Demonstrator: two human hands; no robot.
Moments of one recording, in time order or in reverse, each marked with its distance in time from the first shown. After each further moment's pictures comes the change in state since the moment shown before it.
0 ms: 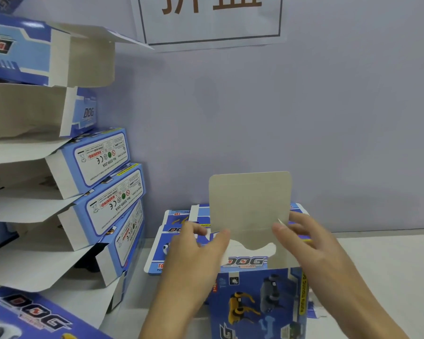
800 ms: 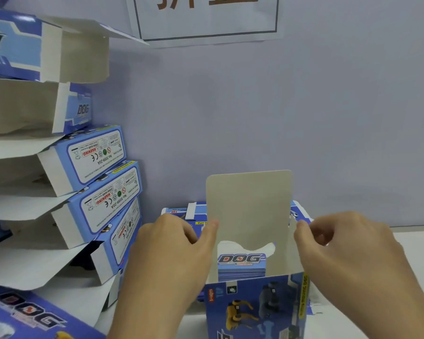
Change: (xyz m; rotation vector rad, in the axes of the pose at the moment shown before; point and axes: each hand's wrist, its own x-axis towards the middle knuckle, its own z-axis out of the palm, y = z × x) left_hand -0.016 0.014 -0.022 0.469 0.227 0.292; right_hand -0.008 -0.006 -0.017 -0.532 0.380 -0.130
